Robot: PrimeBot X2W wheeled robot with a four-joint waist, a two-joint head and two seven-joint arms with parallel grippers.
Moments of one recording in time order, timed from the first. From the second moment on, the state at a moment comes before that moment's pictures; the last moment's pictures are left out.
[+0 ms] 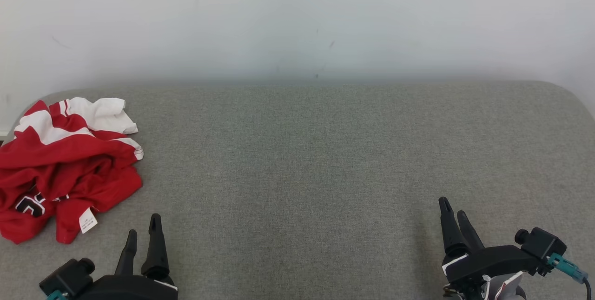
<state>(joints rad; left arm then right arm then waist) -0.10 0.05 0.02 0.26 -0.78 -0.06 -0.07 -0.16 -0.05 0.00 0.40 0.84 0.13 -0.04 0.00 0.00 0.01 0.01</state>
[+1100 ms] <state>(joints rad) -0.12 0.10 -0.06 0.34 -0.41 -0.03 -0.17 -0.14 -0.05 -0.04 0.39 0.43 0.13 0.02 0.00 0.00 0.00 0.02</state>
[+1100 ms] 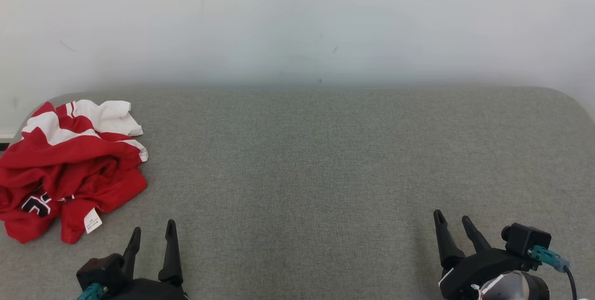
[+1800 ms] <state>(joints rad) -0.15 0.11 -0.08 0.36 -0.29 -0.01 -0.21 -0.14 -0.05 -0.04 0.37 0.23 0.13 0.01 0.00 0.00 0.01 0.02</state>
